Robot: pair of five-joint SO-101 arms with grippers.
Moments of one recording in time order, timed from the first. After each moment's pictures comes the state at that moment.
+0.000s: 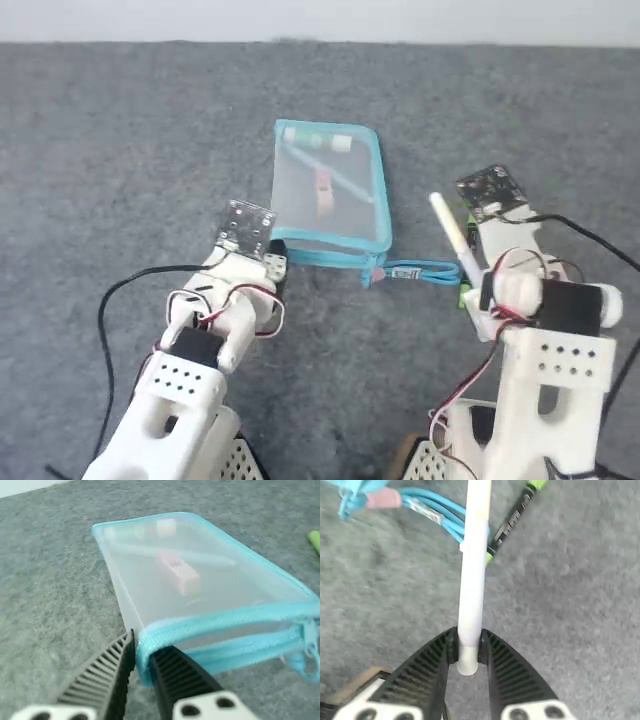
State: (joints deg) left arm 10.1 -57.1 82.6 23.5 2.7; right arm 3.3 -48.7 31.3 96.3 29.1
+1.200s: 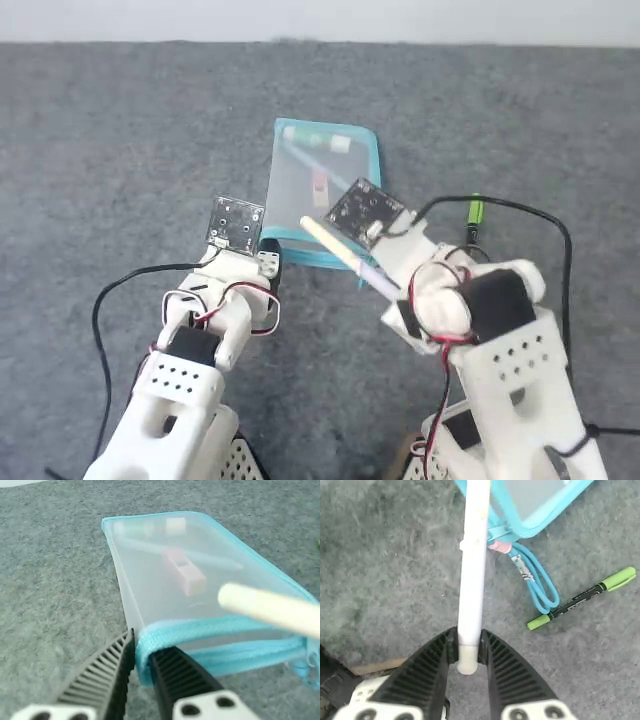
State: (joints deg) left arm 9.1 -57.1 82.6 23.5 4.0; right arm -27.3 -45.3 24.4 100.4 27.4
